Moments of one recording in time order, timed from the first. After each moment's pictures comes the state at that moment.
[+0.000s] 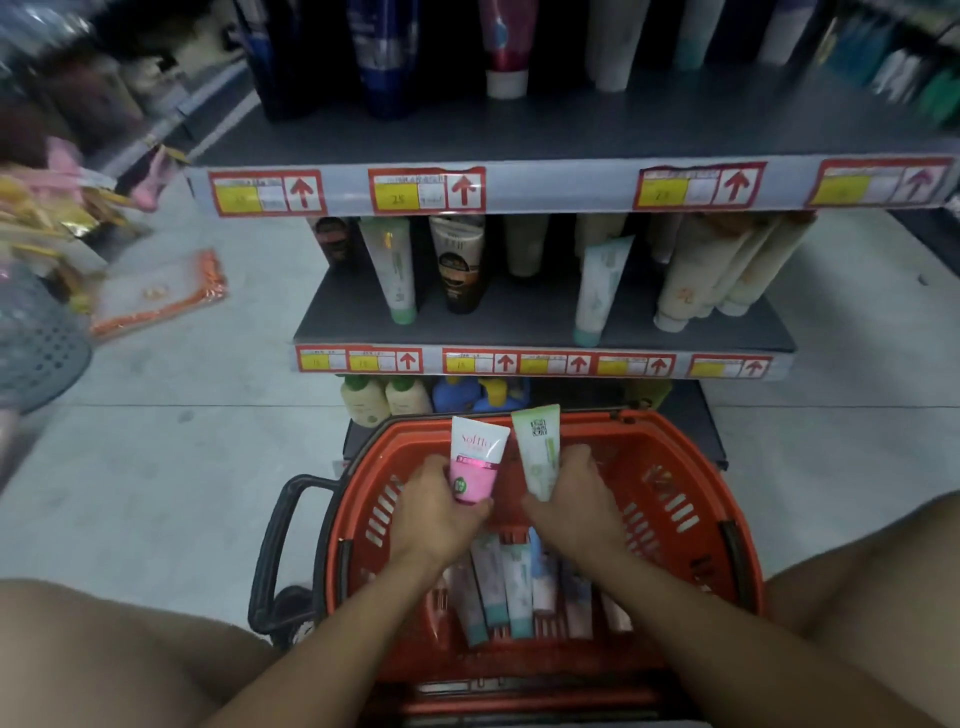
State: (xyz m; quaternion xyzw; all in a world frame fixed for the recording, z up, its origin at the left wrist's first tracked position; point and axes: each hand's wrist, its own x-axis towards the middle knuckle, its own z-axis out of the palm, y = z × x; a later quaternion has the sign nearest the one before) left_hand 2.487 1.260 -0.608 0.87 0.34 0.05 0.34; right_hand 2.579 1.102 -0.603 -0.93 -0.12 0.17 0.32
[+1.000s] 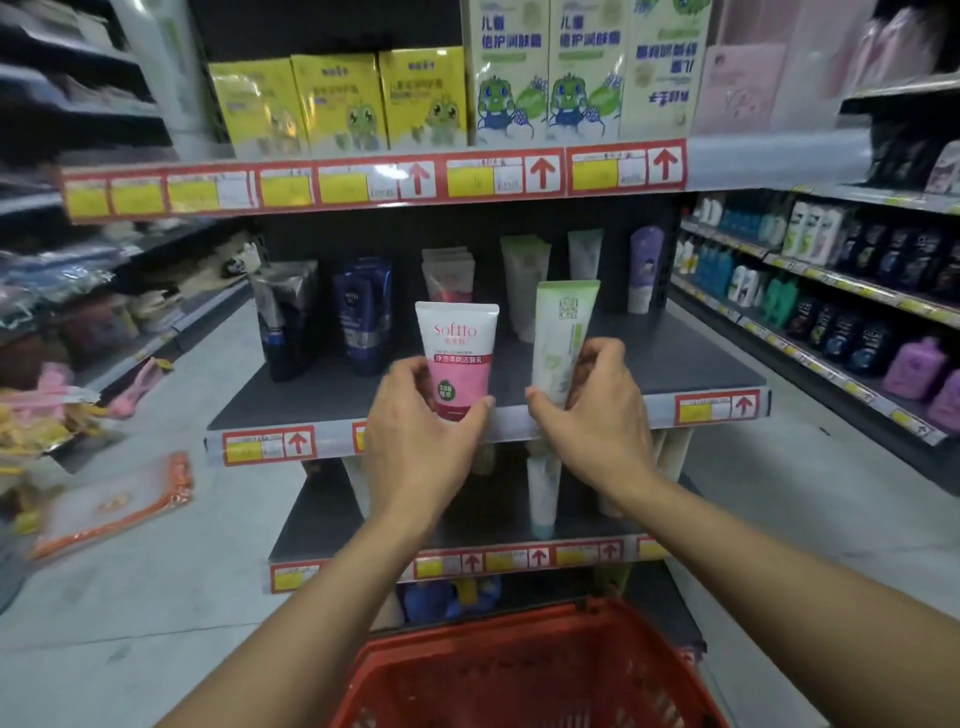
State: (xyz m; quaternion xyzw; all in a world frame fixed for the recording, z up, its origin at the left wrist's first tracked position) left_hand 2.602 1.267 -0.318 0.81 0.19 0.42 0.35; right_hand 2.691 1.112 -0.314 -0.85 -0.18 -0.20 0.45
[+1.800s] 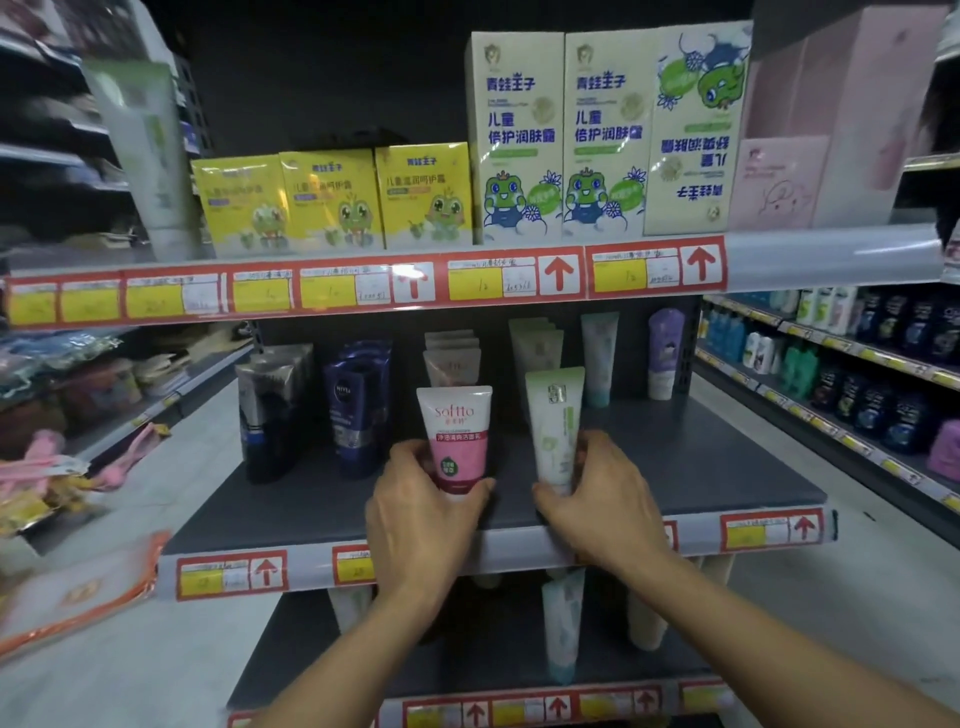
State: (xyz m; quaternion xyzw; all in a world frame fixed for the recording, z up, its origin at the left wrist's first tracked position) left_hand 2.689 1.306 -0.333 0.83 0.25 0.40 0.30; right_hand 2.777 1.139 -0.321 -0.90 -0.19 -0.12 0.37
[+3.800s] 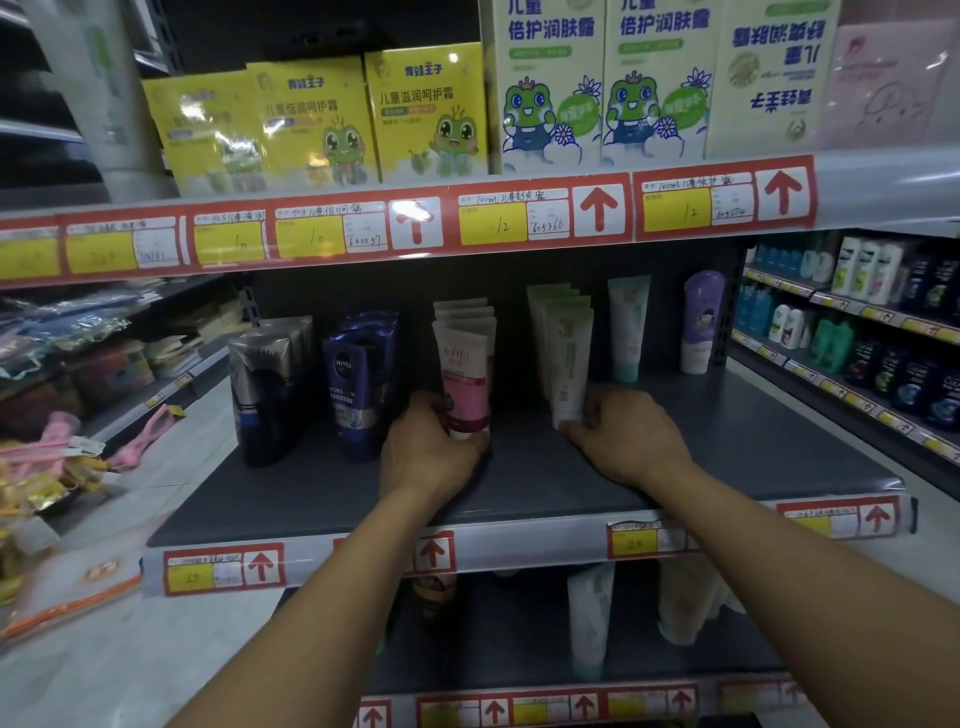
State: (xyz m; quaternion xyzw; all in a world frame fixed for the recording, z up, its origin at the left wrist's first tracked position) left_hand 2.753 1.361 -0.325 0.86 0.24 0.27 0.36; right_hand 2.880 1.158 -0.331 -0.92 -0.25 -0.14 0.27
